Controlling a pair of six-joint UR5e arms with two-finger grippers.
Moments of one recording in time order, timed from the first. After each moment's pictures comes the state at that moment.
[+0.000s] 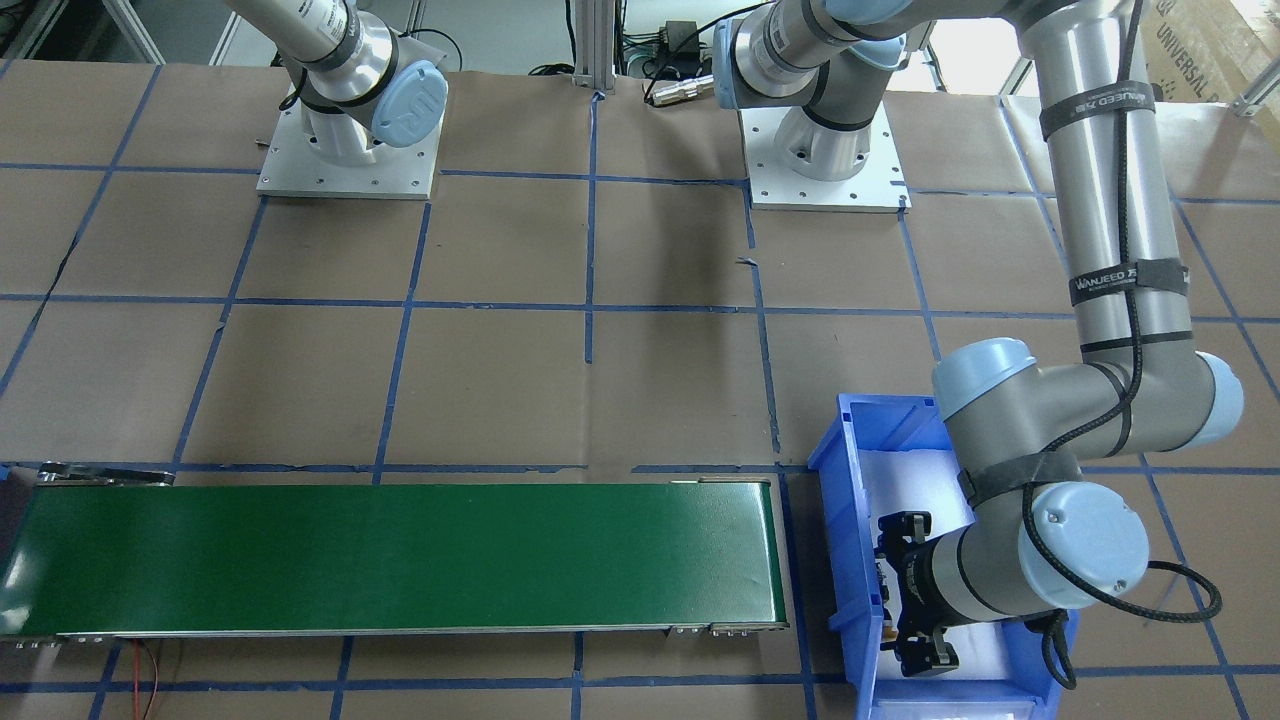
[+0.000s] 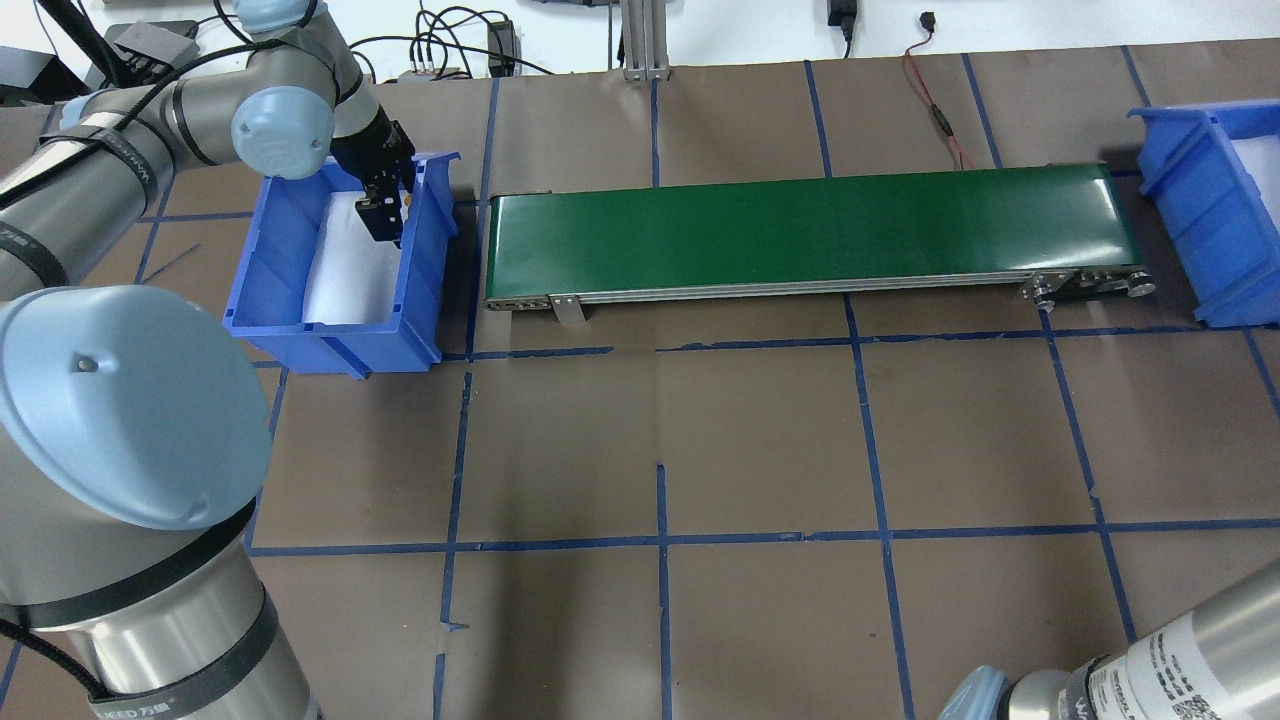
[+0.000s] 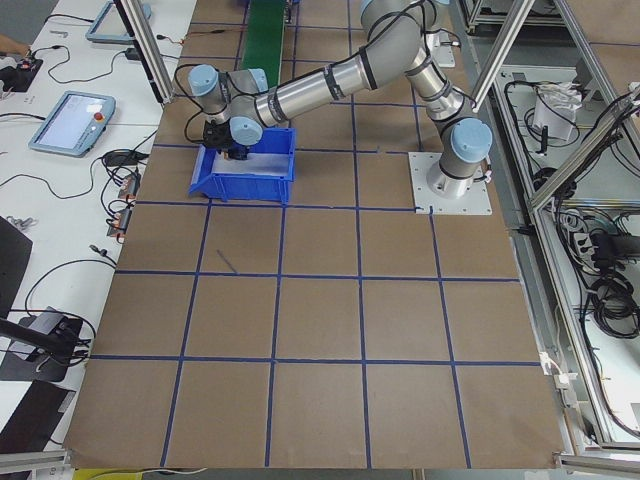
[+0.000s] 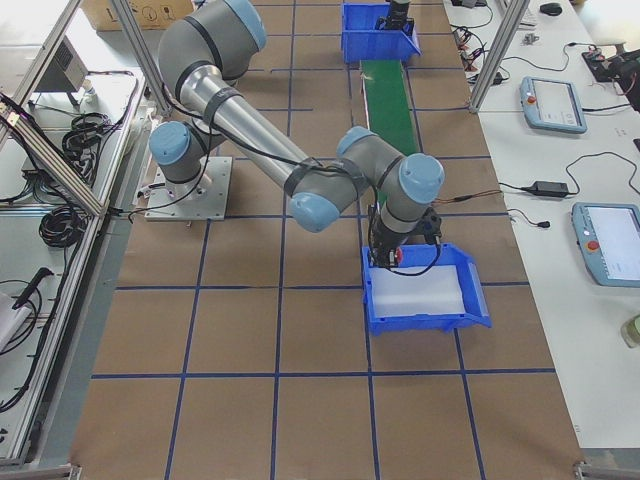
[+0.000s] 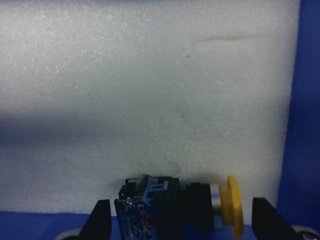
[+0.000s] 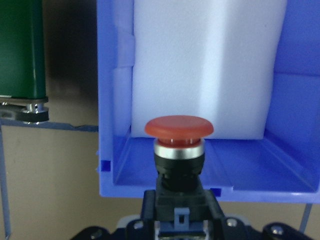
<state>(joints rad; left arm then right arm) -1.45 -2.27 -1.29 -1.23 1.52 -1.45 0.83 -1.07 1.26 -1.70 -1.64 -0.82</state>
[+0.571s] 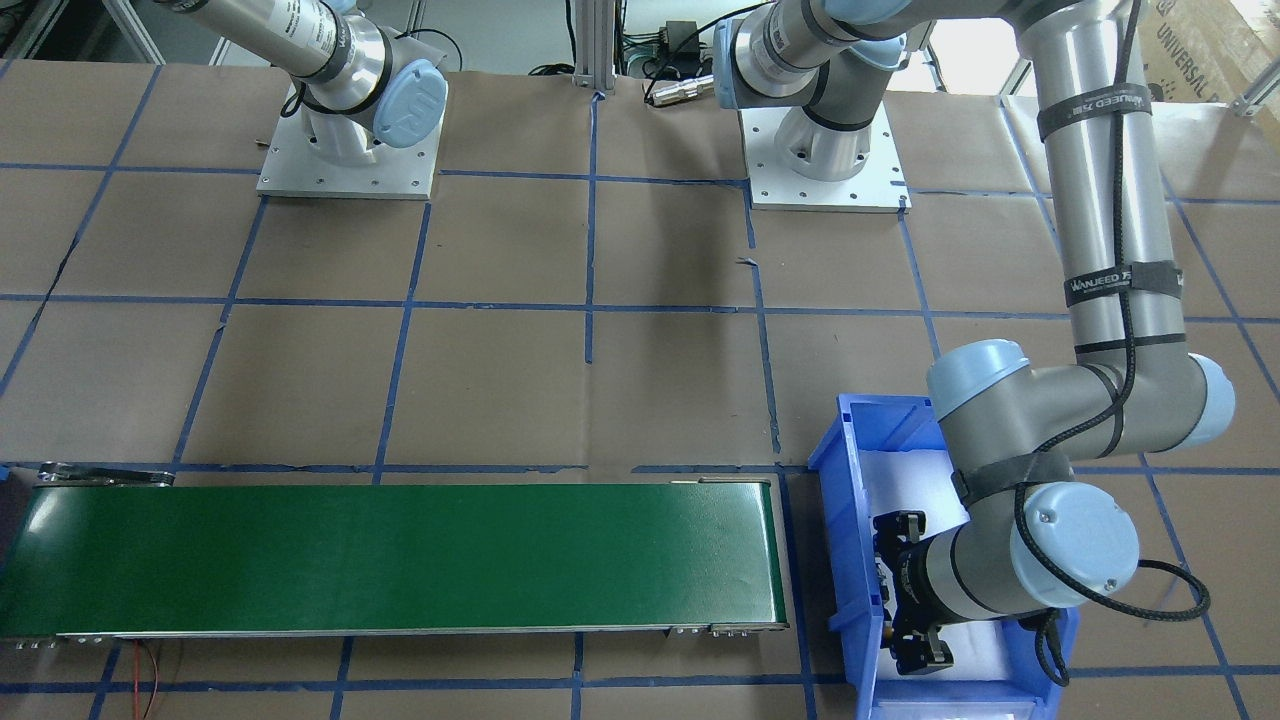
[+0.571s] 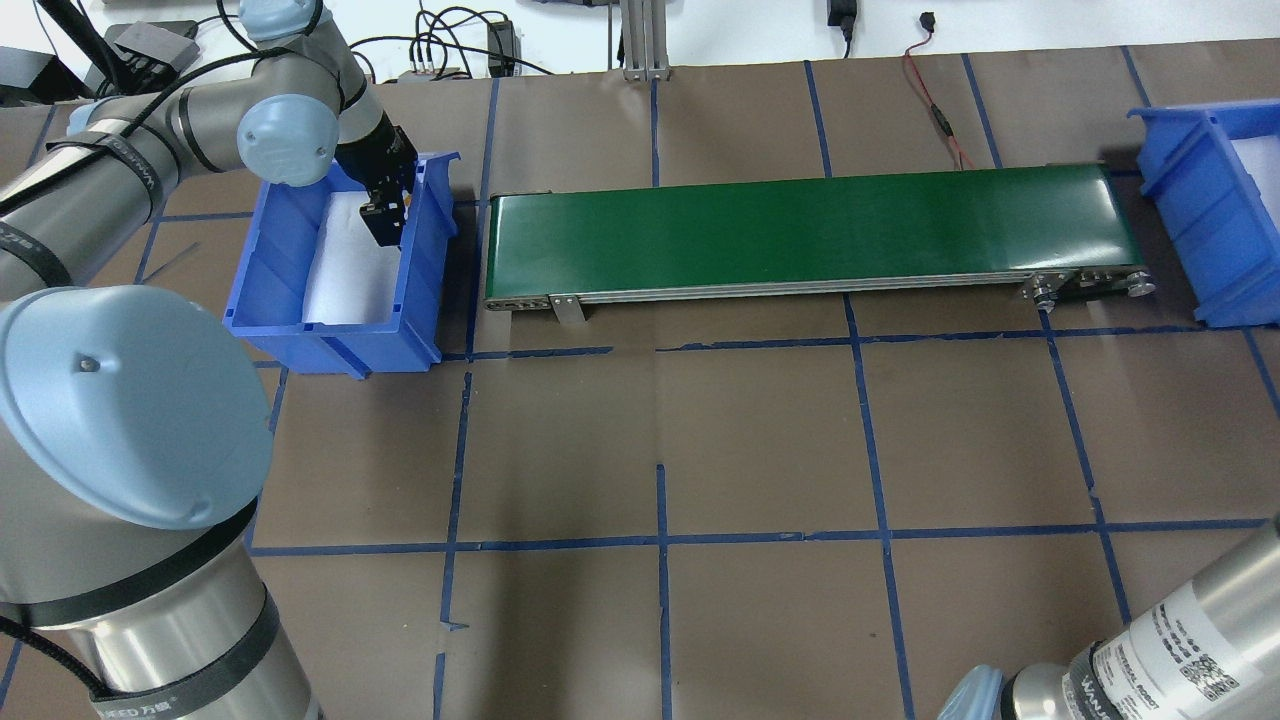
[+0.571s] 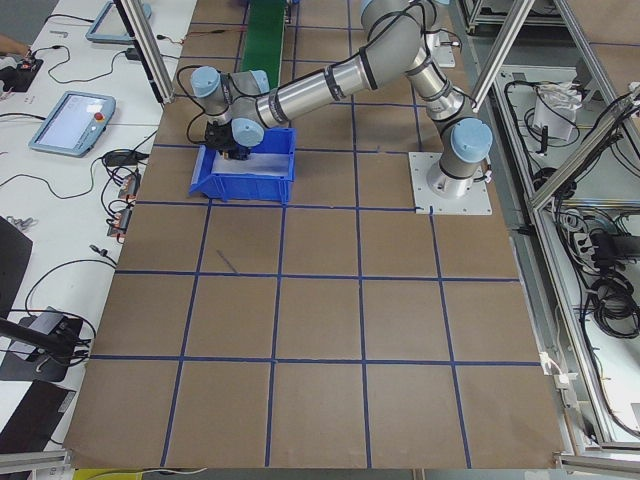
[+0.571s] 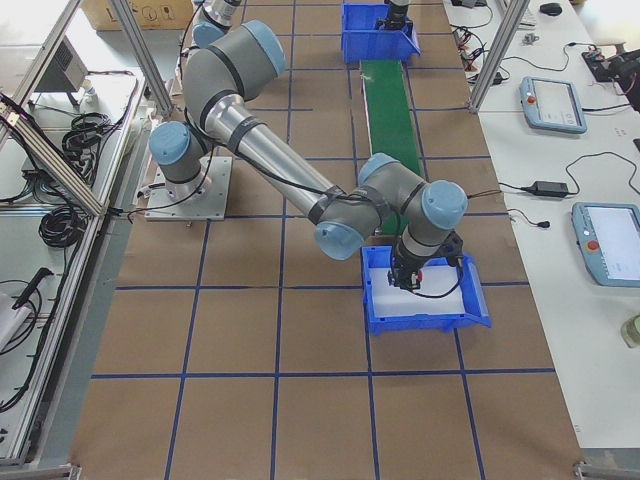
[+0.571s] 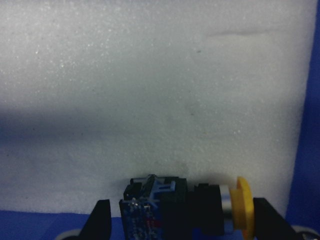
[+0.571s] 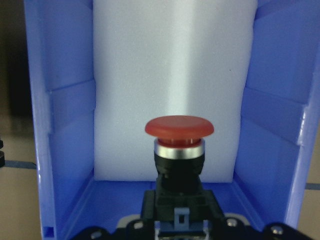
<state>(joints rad) -1.45 -2.27 -1.30 -1.21 1.51 -1.46 0.84 -0.95 1.12 -1.71 -1.63 -0.83</state>
